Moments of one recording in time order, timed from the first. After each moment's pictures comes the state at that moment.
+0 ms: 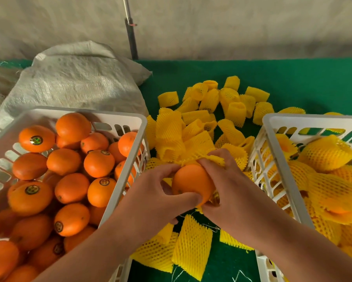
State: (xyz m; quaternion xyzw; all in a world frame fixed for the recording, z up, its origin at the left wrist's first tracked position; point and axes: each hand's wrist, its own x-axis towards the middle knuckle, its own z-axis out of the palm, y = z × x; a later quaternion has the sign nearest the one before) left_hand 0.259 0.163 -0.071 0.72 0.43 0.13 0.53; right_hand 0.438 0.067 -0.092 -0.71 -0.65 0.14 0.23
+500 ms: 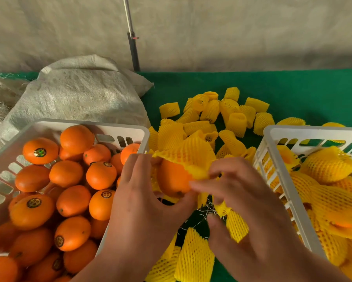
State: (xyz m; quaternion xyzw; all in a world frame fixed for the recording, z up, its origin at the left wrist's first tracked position) left_hand 0.259 0.155 -0.061 0.78 0.40 0.39 0.26; right_hand 0.421 0.051 -0.053 -0.60 -0.68 0.05 0.42
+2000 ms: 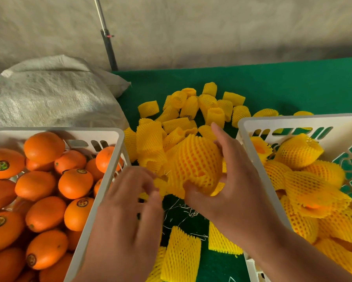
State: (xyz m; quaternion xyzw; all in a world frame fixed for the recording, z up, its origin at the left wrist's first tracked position) left_hand 0.258 0.141 -0.066 0.80 0.34 0.36 0.34; right_hand 0.438 0.062 -0.067 -0.74 -0.50 0.11 0.45
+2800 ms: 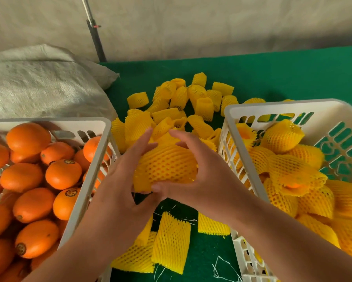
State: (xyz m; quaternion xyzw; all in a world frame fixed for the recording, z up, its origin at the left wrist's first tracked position) left_hand 0.264 0.149 -0.063 0.84 0.30 0.25 0.37; right_hand 0.442 0.064 -0.081 -0.69 -0.54 0.24 0.42
